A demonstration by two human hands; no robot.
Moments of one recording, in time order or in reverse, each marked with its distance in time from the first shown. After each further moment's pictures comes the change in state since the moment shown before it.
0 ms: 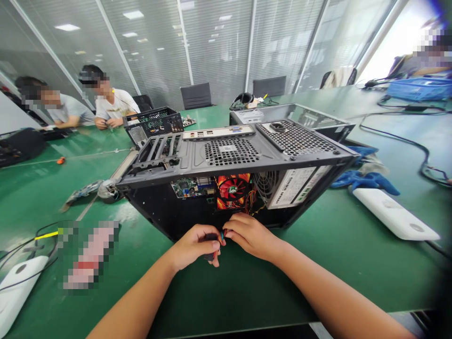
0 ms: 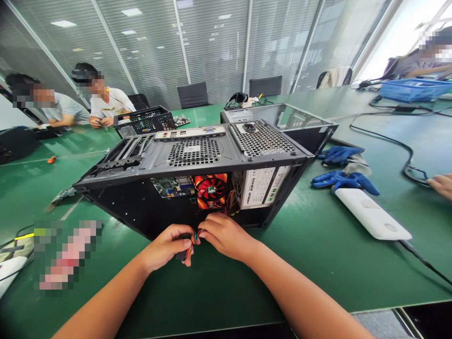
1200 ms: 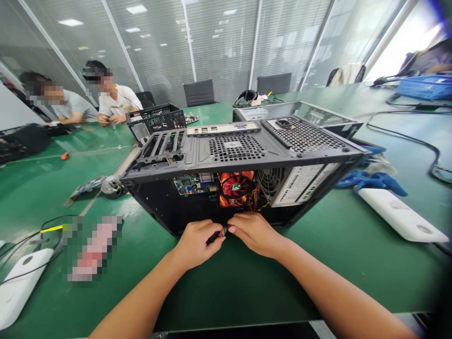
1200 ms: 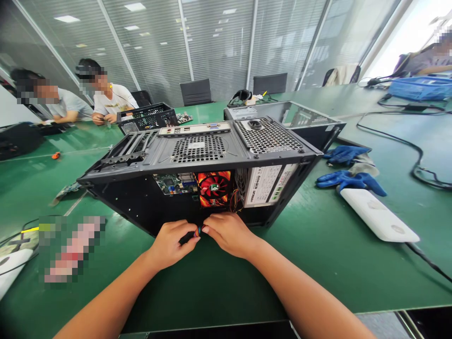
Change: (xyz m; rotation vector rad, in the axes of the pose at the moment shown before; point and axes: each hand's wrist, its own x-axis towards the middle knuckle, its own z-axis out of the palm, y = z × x) left_hand 0.000 -0.001 0.001 1.218 0.282 0.644; right_hand 0.001 0.000 -0.003 -0.060 -0.184 0.144
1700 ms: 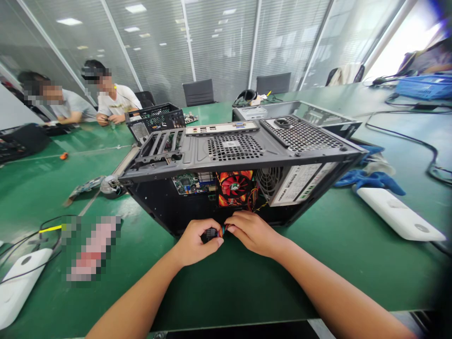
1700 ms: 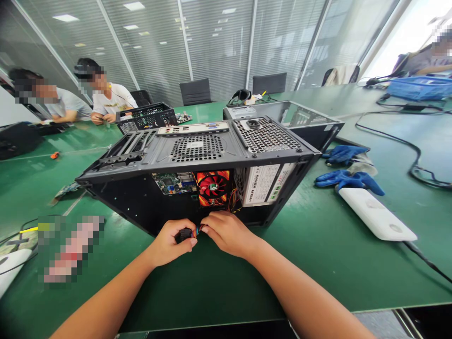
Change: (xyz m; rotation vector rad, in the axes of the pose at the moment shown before) left_hand 0.001 0.001 -0.003 -0.466 -0.100 -0.240; right_hand -0.002 0.002 0.003 0.040 0.092 -0.064
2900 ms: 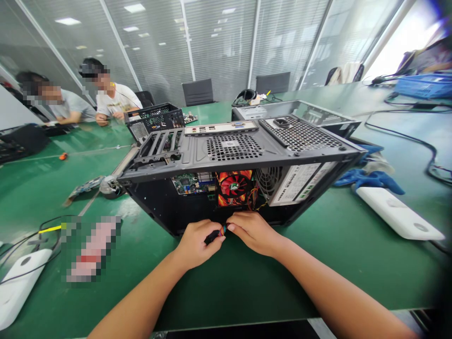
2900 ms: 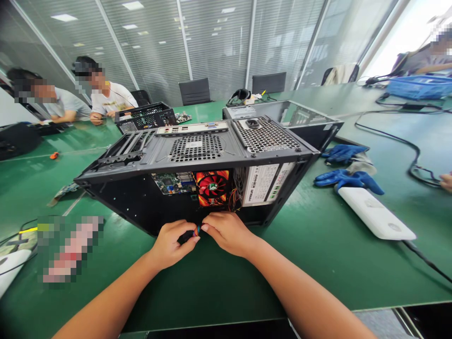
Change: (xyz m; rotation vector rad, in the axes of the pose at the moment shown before) left_hand 0.000 0.000 0.007 0.384 0.161 0.251; right_hand 0.003 -0.002 -0.002 0.056 -0.045 0.085
